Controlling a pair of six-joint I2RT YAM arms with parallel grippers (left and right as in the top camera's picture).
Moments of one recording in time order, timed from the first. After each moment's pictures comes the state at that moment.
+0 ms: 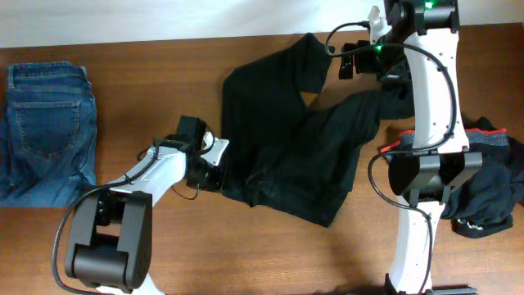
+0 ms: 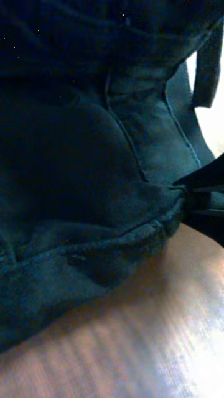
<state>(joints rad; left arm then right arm) -0.23 1.85 1.03 -0.62 0.44 0.05 0.02 2.34 2.69 -1.69 -0.17 0.08</state>
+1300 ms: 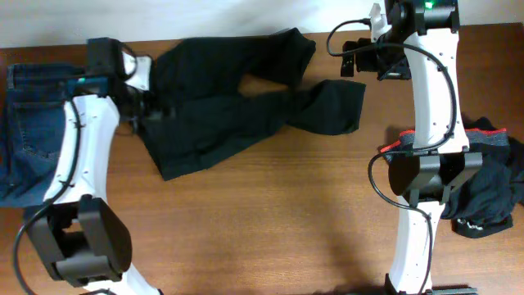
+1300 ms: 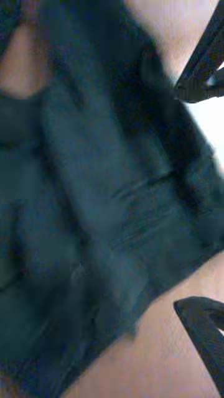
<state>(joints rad) 0.04 1.88 1.68 -0.99 0.25 0.04 0.02 2.34 2.69 -1.66 -0.14 0.08</state>
